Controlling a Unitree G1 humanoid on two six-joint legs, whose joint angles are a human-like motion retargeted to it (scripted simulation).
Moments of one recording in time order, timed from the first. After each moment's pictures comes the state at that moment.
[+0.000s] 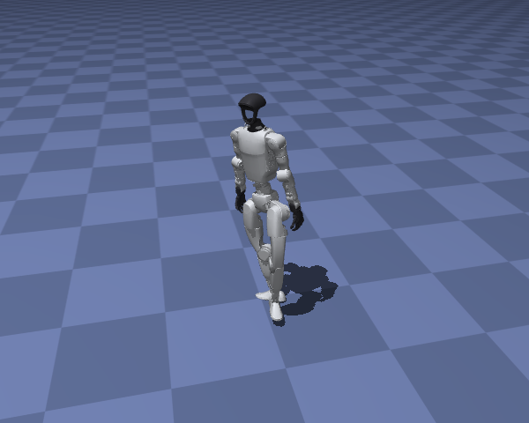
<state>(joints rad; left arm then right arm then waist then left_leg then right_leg) 0.13 0.10 0.38 1.57 0.29 0.04 -0.02 0.12 -0.21 -0.11 1.54 -0.22 0.02 -0.03 0.11 -0.13 -0.02 -0.12 0.10 1.03 0.32 -0.20 -0.06 0.11 -0.18 -1.08 -0.01 -0.07 0.26</state>
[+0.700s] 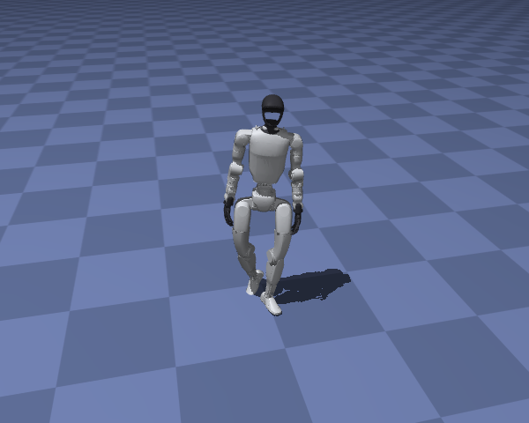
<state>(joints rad) -0.06 0.10 0.34 1.44 0.26 0.02 -0.07 0.09 -0.11 0.00 1.43 -0.23 0.01 0.02 0.05 -0.05 -0.05 -0.18 0.03 0.49 0.12 -0.10 0.00 -0.01 -0.05 -0.52 0.36 0.14 0.26</state>
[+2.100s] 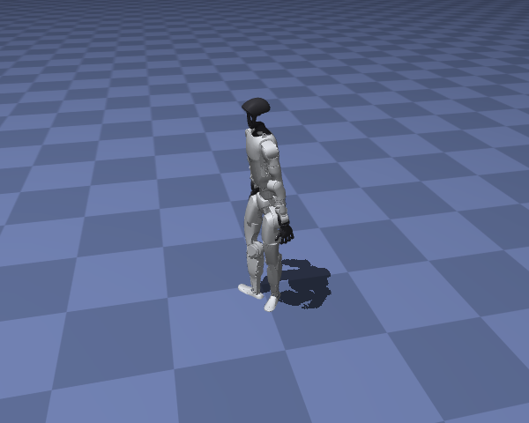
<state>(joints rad) 0.06 0.14 0.37 1.51 0.30 0.06 -0.08 0.06 -0.23 -0.09 1.48 -0.23 0.02 0.04 -0.01 -0.01 0.00 0.02 0.00 0.89 0.01 -0.27 -0.02 -0.15 -0.14 -1.03 0.14 -0.29 0.04</state>
